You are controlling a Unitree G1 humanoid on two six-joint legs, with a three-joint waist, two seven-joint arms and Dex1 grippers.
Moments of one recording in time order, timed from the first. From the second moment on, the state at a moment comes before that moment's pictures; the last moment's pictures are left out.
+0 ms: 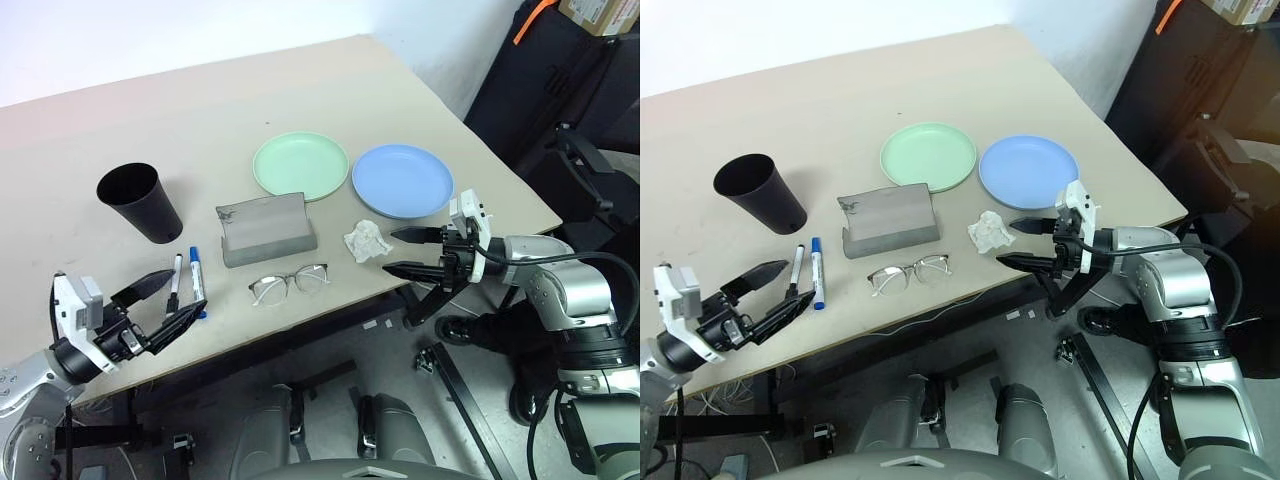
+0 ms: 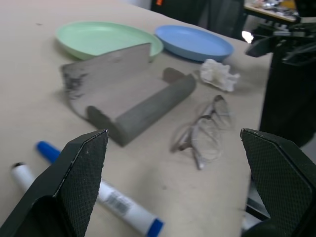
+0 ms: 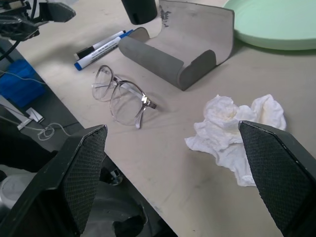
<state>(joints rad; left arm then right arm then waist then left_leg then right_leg) 0.31 0.61 0.48 -0.36 -0.74 0.30 -0.97 -0.47 -0.66 0.00 0.07 0.49 0.55 1.20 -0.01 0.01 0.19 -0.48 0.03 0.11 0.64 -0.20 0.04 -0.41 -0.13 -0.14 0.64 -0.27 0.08</state>
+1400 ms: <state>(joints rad) 0.28 0.61 0.44 -0.36 -0.72 0.29 -0.99 -0.99 -0.62 0.24 0.78 0.08 0.39 1.16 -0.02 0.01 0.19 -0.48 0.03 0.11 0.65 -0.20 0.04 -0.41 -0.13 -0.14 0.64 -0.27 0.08</state>
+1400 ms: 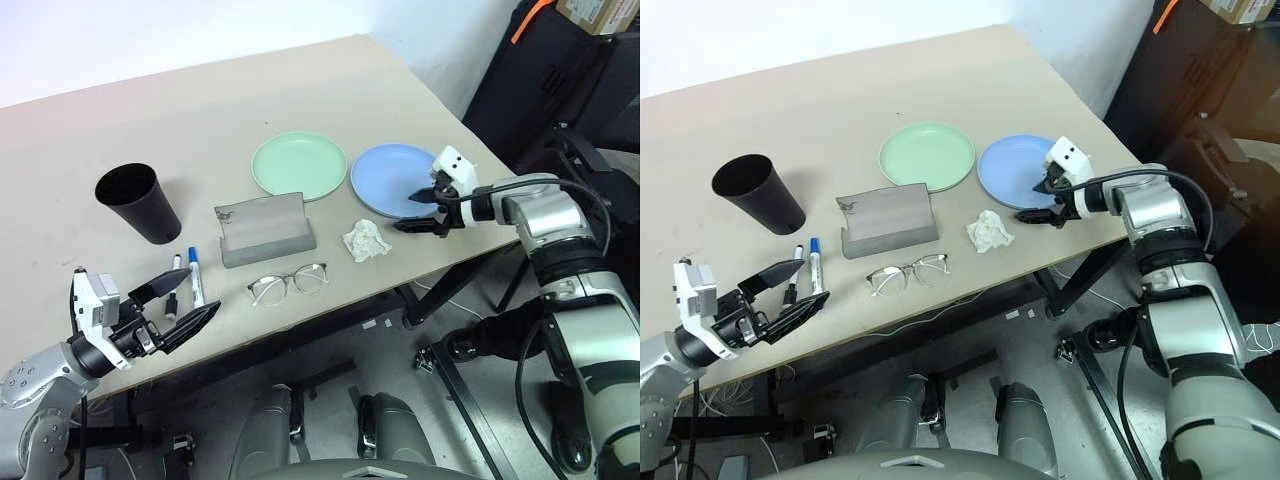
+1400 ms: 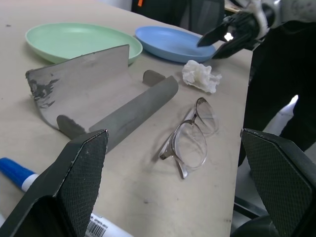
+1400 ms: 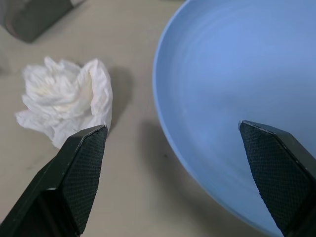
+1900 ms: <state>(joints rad) 0.30 0.60 0.42 -0.37 -0.71 0.27 -0.95 -1.07 -0.56 0.27 0.98 -0.07 0.14 1.18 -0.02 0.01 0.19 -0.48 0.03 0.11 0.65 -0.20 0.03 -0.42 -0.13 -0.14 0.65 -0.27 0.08</state>
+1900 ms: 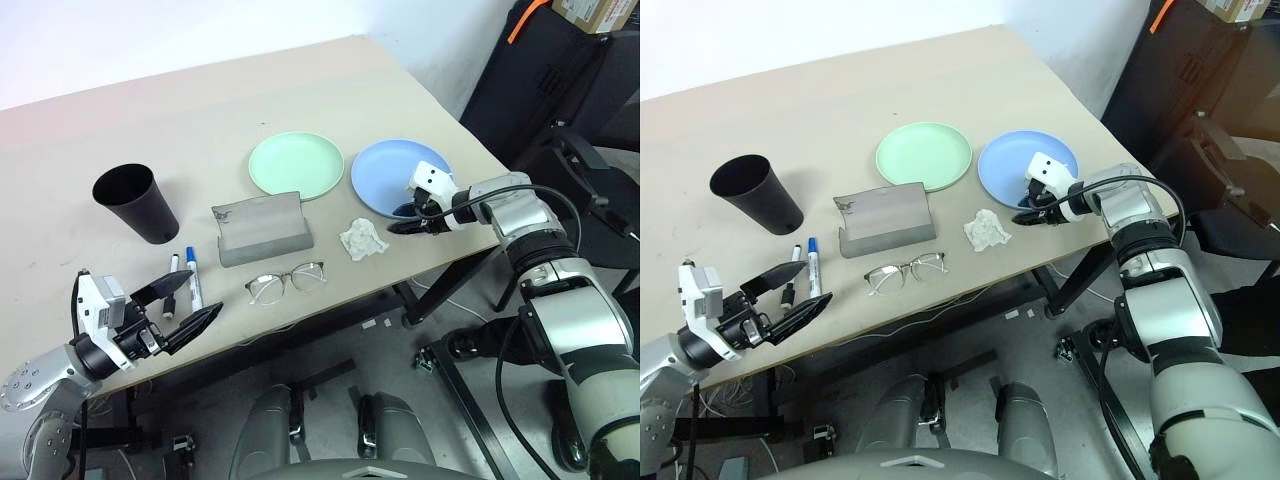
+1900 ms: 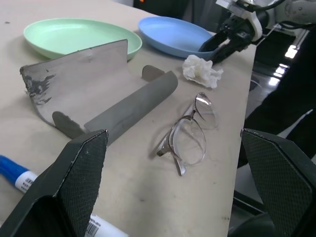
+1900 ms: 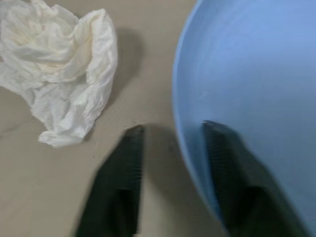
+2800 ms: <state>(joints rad) 0.30 0.60 0.42 -0.45 -0.73 0.30 -0.87 -1.34 -0.30 0.11 1.21 -0.06 -0.09 0.84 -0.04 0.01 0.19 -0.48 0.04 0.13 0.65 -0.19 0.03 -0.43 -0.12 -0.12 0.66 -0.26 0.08</state>
